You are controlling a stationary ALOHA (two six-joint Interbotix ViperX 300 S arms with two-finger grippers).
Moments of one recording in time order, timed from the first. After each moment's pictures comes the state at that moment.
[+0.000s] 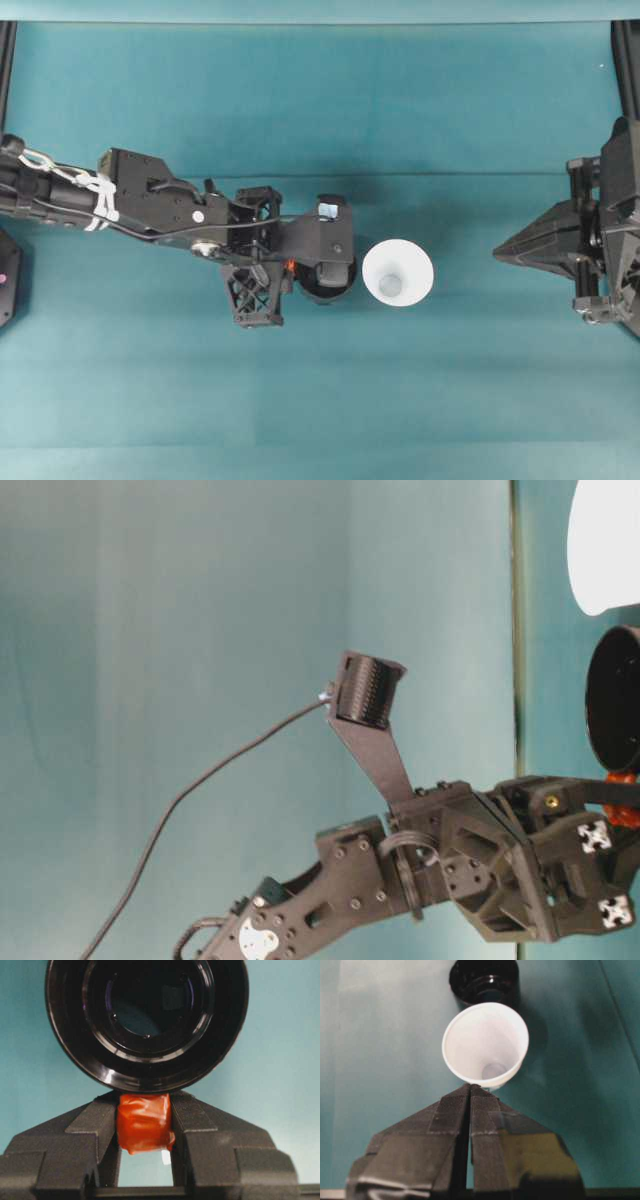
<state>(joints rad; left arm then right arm) 0.02 0.22 0.40 0.02 0.58 0.01 -0.01 -0.83 1.10 0.05 0.32 0.17</state>
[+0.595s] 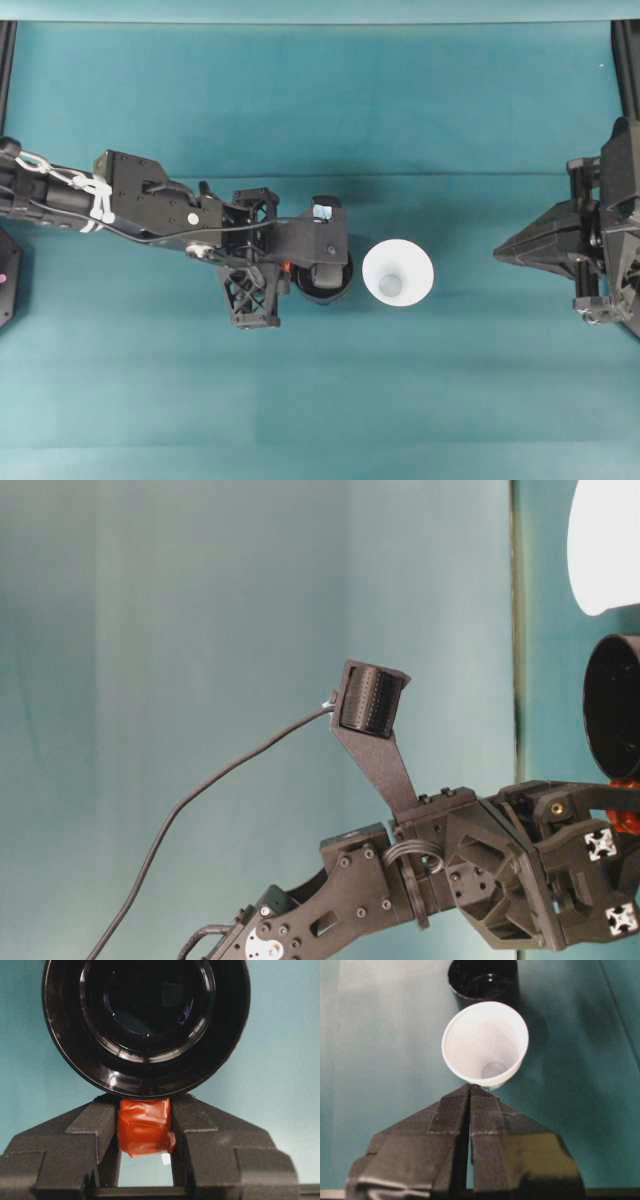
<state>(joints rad) 0.02 0.21 0.41 0.02 0.56 0.01 -0.01 -0.83 1.10 0.05 0.32 0.17</state>
